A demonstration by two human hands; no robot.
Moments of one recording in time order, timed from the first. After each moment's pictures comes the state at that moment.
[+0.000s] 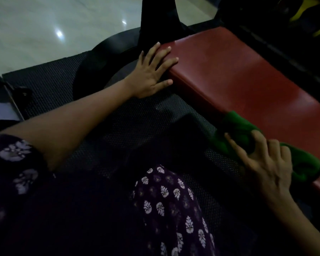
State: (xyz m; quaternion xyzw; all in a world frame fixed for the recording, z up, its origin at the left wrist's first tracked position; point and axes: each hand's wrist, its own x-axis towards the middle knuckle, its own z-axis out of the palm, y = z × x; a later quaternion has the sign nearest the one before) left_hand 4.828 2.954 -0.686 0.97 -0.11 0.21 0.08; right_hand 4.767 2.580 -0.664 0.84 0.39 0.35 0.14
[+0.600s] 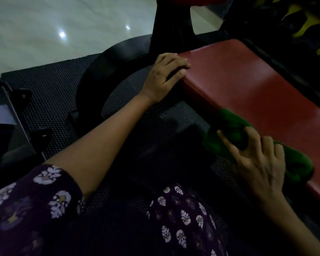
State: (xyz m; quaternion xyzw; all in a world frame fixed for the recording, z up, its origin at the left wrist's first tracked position) left_hand 4.850 2.956 -0.701 0.84 -0.07 0.39 0.37; right_hand 4.789 2.654 -0.668 0.82 0.41 0.37 0.15
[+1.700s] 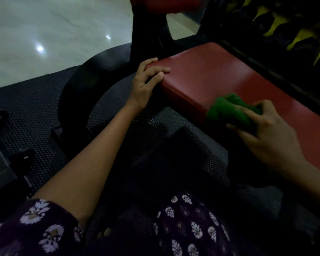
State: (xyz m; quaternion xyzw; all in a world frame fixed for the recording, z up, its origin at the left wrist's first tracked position) left_hand 4.852 2.959 -0.711 0.71 -0.01 0.30 0.63; right_hand 4.817 2.673 -0.604 0.95 0.28 0.13 0.00
